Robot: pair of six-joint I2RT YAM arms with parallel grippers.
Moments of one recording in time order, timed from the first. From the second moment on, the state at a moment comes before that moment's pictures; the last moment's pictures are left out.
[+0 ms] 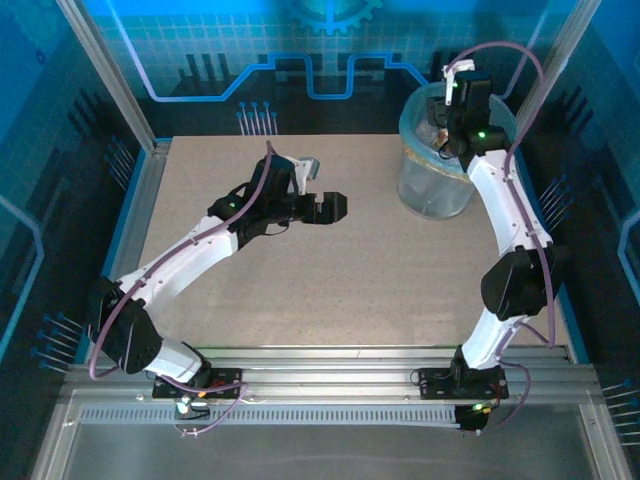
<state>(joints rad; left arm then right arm) -0.56 1.47 1.30 -0.42 0.27 -0.52 0.12 1.77 1.86 -0.47 0.33 -0.15</state>
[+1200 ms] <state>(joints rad) -0.15 1.52 1.22 -0.40 0.20 -0.50 0.54 1.55 1.60 -0.46 0.26 0.06</state>
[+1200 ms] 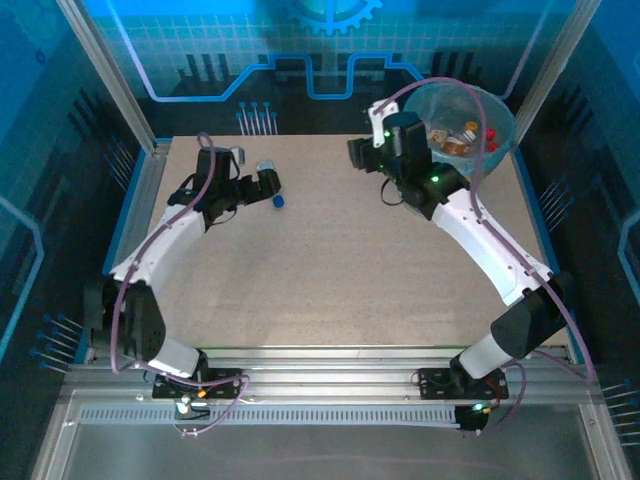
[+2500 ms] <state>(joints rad) -0.13 2.37 1.99 -0.70 0.09 -0.37 0.66 1.53 1.40 -0.53 0.28 0.16</state>
